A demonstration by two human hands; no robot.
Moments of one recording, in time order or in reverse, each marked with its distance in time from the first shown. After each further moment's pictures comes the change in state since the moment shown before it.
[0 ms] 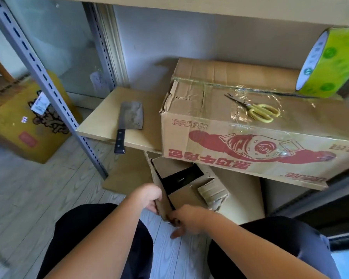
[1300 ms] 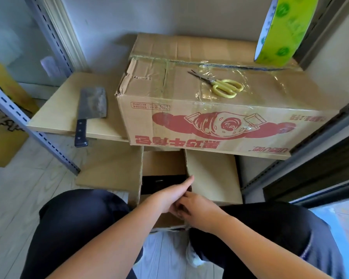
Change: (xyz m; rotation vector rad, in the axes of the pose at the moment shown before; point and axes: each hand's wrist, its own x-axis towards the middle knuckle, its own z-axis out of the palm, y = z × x) left_hand -0.024 0.010 0.128 0.060 -0.402 0.060; right_hand -0.062 0.051 0.045 0.214 0.387 0.085
